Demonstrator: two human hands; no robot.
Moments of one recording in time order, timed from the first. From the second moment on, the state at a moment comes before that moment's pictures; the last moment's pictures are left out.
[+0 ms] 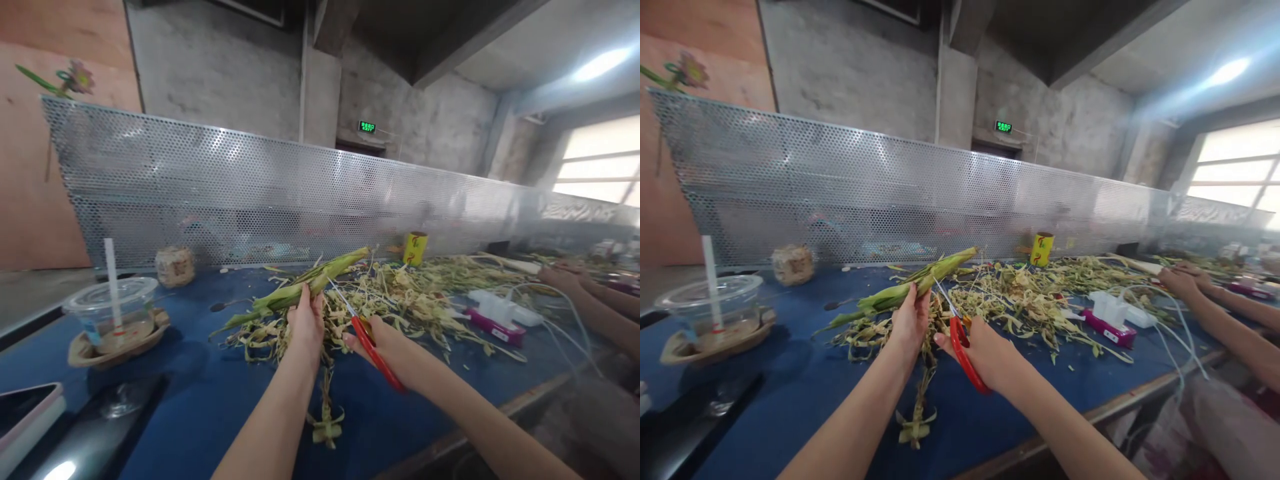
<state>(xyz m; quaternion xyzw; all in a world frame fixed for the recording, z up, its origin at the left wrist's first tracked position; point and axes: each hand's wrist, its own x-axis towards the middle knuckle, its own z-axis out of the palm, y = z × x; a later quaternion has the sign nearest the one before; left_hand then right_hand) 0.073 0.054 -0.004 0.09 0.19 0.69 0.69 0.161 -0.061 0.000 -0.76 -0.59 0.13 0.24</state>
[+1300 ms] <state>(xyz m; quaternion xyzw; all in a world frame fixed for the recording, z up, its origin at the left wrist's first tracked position) 0.065 0.052 0.010 0.11 0.16 0.69 0.70 0.178 -0.077 -0.007 -0.74 -0.54 0.21 0.35</state>
